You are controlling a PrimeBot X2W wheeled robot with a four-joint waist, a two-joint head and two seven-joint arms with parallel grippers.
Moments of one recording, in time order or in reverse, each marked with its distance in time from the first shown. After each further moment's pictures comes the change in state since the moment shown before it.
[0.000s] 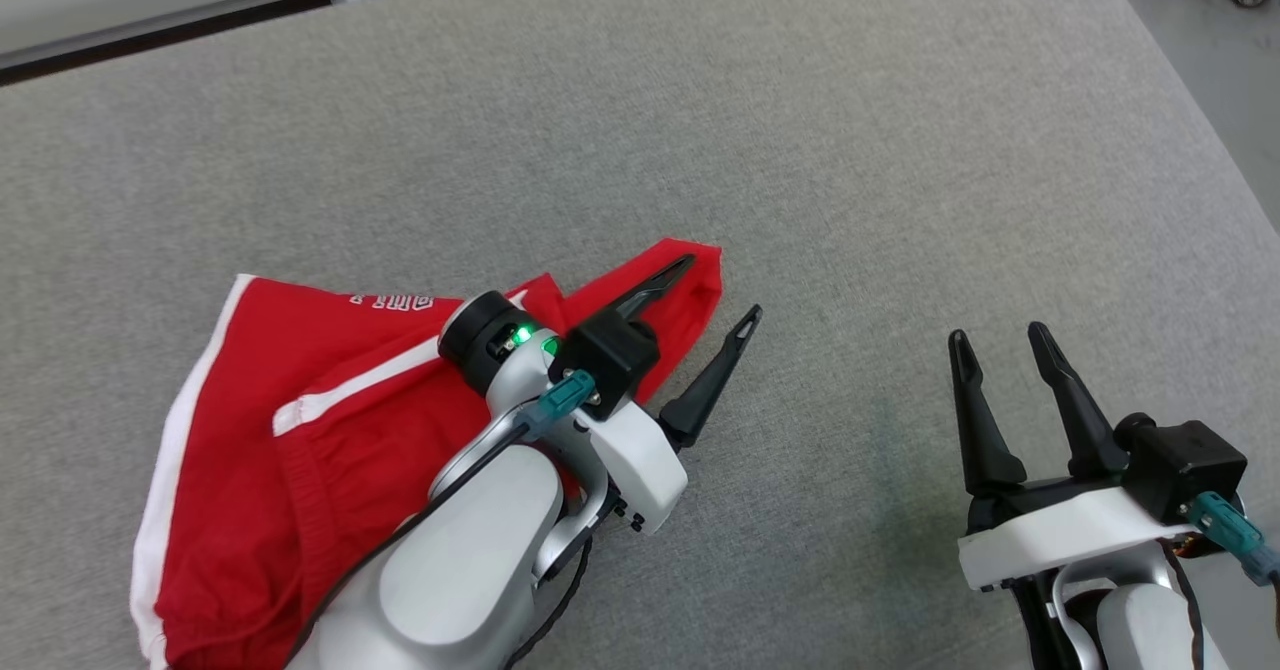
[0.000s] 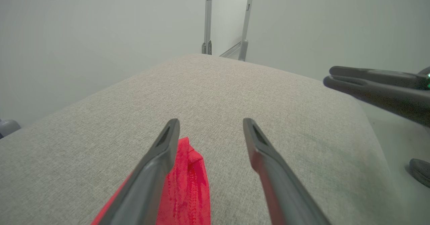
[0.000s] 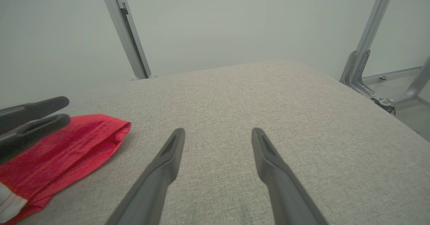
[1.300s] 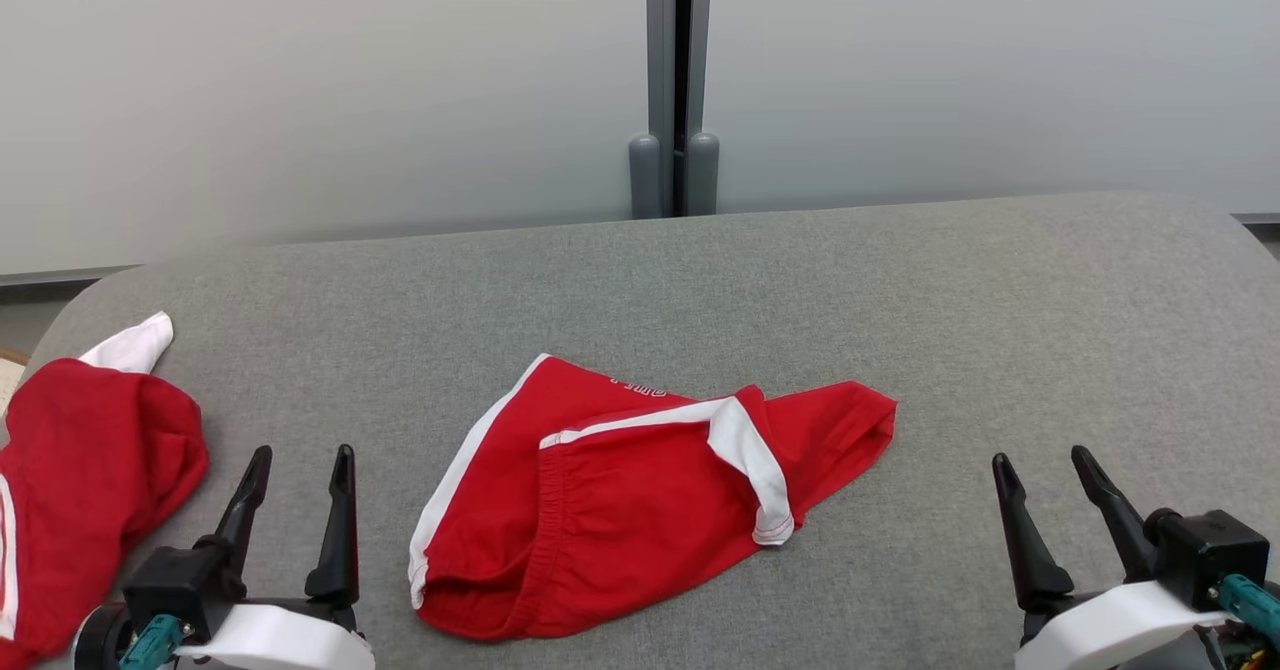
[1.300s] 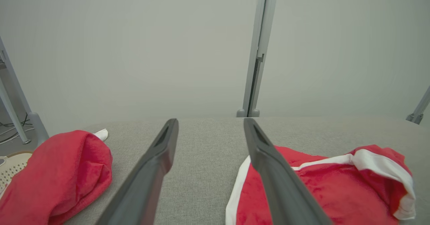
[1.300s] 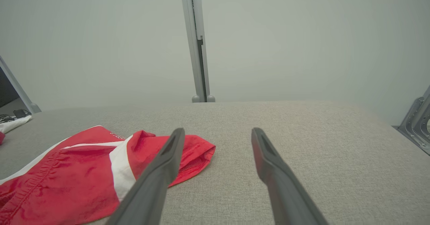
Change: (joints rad) left arm 0.601 0.245 0.450 -0.326 -0.196 0.221 -0.120; right arm 0.201 -0.044 -0.058 -0.087 -0.038 0.000 0.156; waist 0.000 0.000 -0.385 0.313
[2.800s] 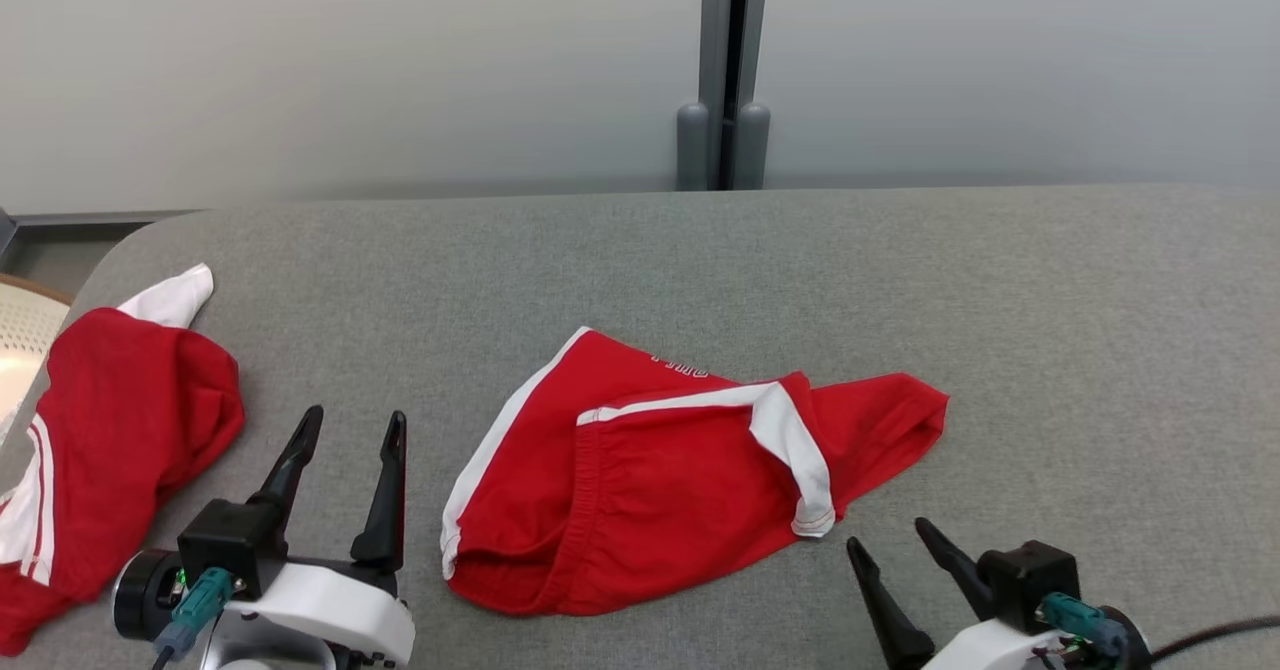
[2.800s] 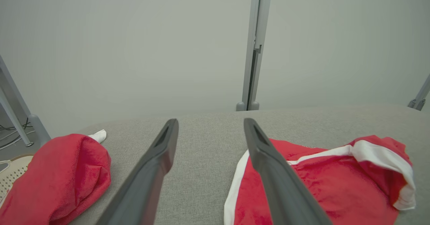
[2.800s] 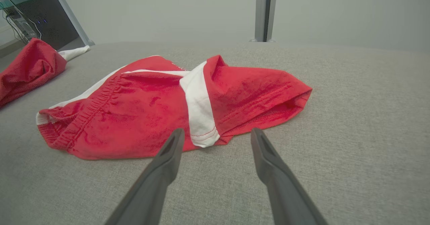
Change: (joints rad) left arm -0.039 0.010 -0.075 -0.059 0.033 0.035 0.076; right arm -0.002 -0.003 0.198 0.118 0.013 0.000 0.041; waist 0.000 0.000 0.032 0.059
